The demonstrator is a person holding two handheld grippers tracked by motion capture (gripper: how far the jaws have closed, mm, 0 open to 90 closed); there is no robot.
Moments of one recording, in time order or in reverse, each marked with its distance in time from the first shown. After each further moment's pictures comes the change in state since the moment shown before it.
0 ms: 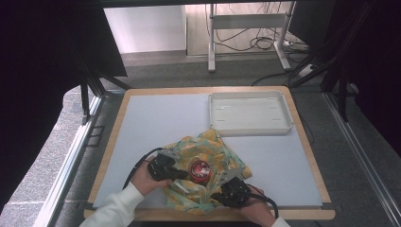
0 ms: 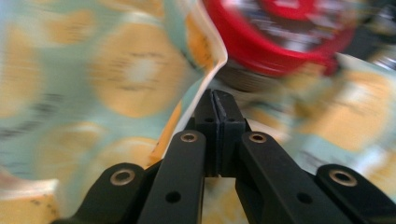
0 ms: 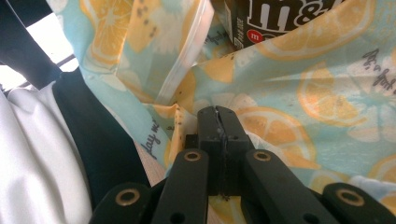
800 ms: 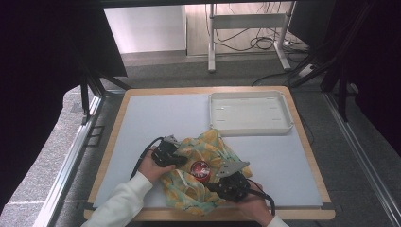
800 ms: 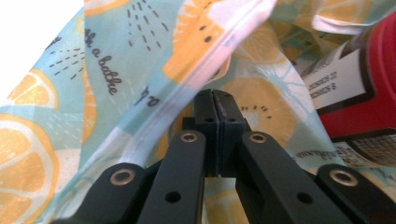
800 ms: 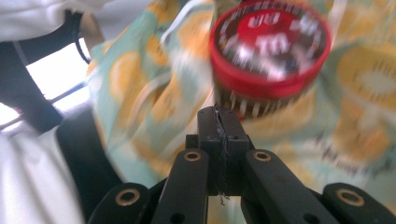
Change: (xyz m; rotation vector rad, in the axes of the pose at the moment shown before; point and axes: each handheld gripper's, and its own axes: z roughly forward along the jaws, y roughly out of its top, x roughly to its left) left arm 0.033 0.012 0.017 -0.029 0.079 -0.084; right arm 0.006 0.028 -0.017 -0.167 -0.056 -0.013
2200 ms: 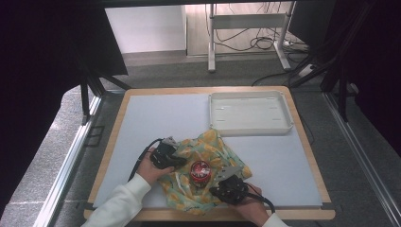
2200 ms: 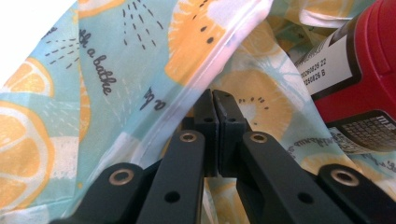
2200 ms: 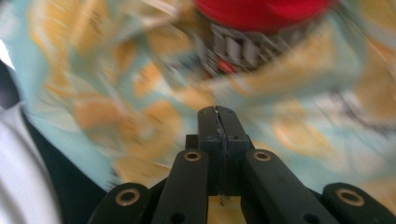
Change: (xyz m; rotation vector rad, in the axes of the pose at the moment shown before) left arm -0.002 -0.006 -0.002 0.000 -0.002 0.005; right arm -0.008 -0.027 0.018 0.123 -0.050 0.032
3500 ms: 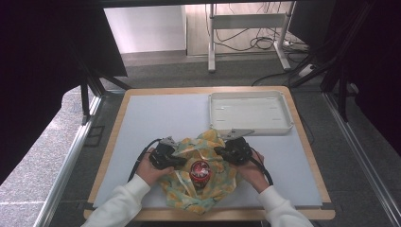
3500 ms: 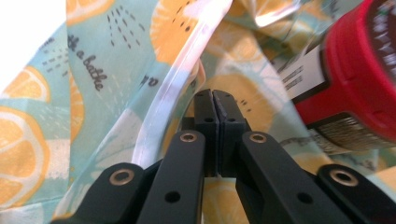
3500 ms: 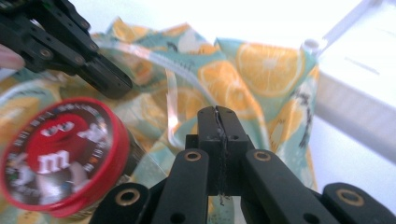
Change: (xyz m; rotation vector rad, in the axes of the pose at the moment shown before) left arm -0.003 0.000 -0.009 -0.058 -0.026 -0.001; right arm -0.073 0.064 -0.020 -0.213 -0.139 0.068
